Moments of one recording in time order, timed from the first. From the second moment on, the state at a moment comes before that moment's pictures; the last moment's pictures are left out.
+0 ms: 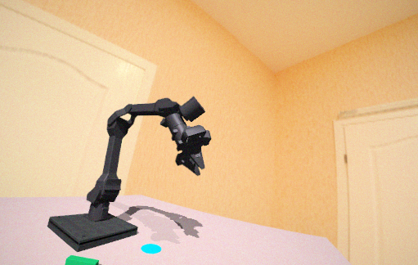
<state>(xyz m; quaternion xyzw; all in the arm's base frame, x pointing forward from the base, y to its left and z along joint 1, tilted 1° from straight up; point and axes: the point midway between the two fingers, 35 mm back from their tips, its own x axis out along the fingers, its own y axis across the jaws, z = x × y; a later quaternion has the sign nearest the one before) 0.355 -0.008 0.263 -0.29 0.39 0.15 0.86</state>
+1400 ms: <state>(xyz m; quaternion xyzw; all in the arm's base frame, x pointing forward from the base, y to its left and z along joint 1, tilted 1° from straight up) 0.220 -0.160 0.066 -0.17 0.67 0.16 0.70</state>
